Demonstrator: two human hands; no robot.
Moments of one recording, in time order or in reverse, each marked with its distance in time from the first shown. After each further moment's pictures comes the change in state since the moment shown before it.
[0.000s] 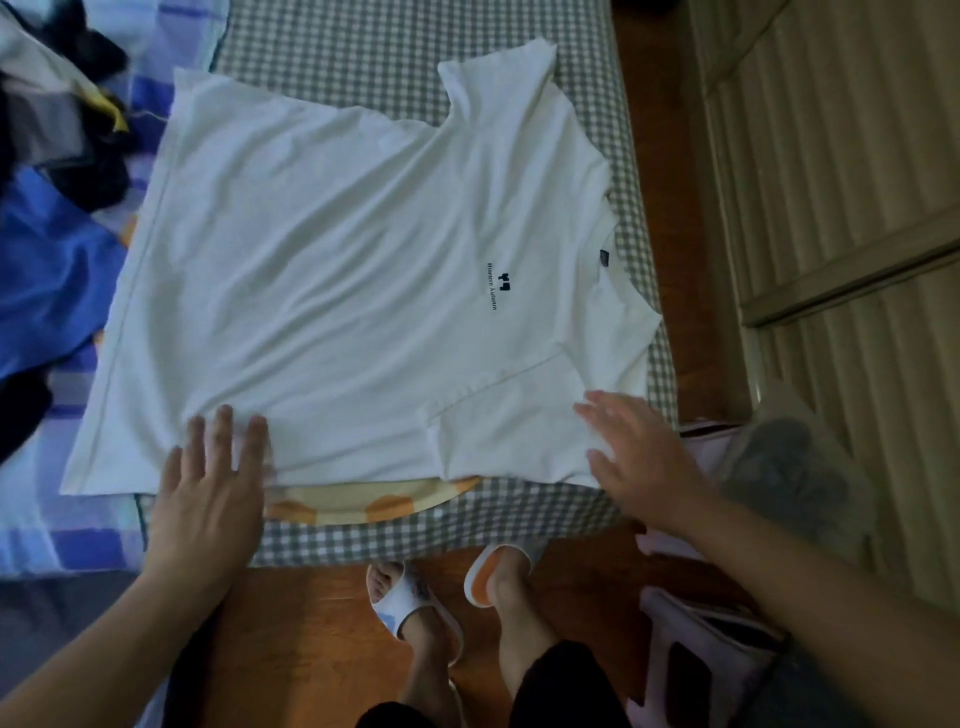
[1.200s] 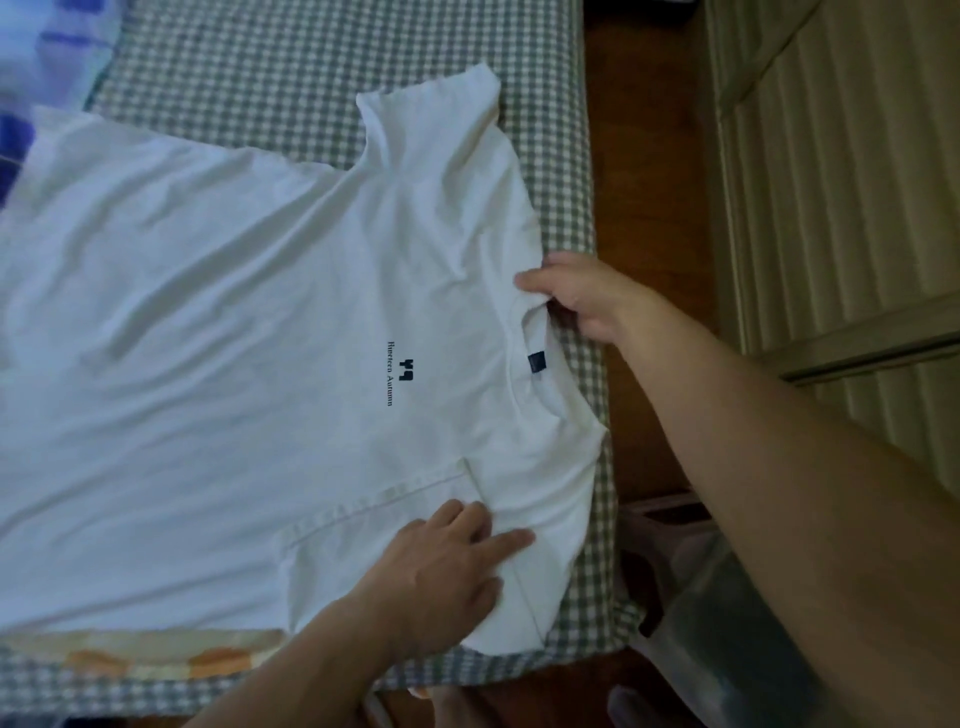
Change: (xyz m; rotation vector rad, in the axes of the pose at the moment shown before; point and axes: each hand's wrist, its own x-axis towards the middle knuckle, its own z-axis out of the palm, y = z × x) left_hand 0.119 0.313 -0.034 -0.297 -0.211 0.626; right_hand 0.283 0.147 -0.087 1.117 -0.254 0.613
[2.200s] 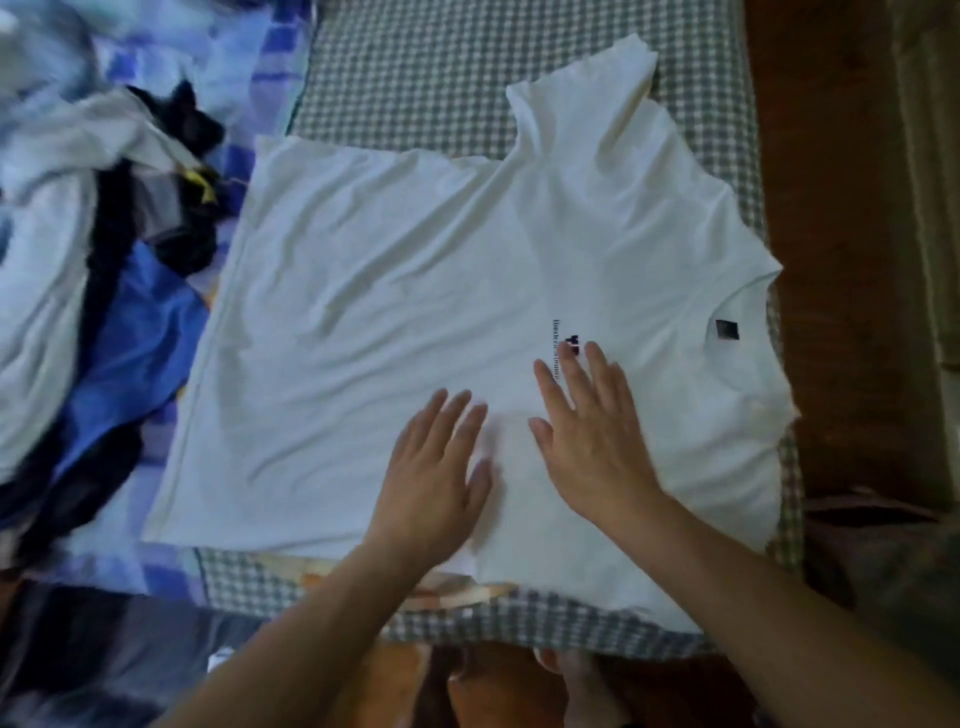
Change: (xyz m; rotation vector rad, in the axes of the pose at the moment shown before) left_hand -0.095 -0.112 -0.027 0.111 0.536 -0.321; right_hand -0.097 0.118 0.197 -1.174 0.360 -0.671
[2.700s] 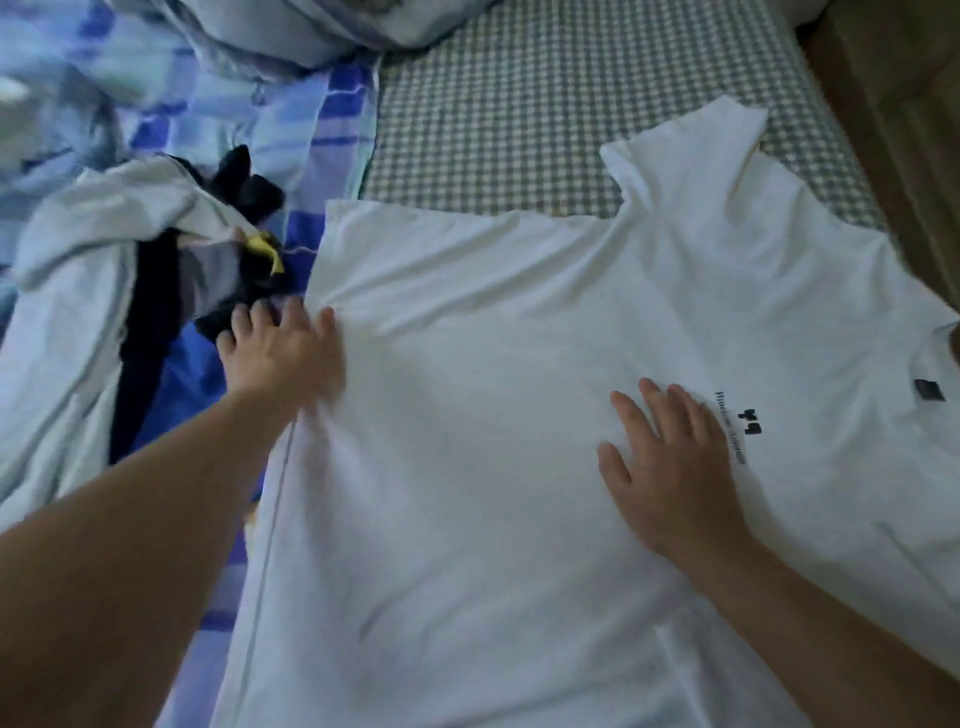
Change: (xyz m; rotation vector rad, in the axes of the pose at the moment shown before) left_hand 0.160 -0.331 -0.102 0.235 0.003 -0.633; right_hand 0.094 -0.084 0.057 -0.083 0.165 0.246
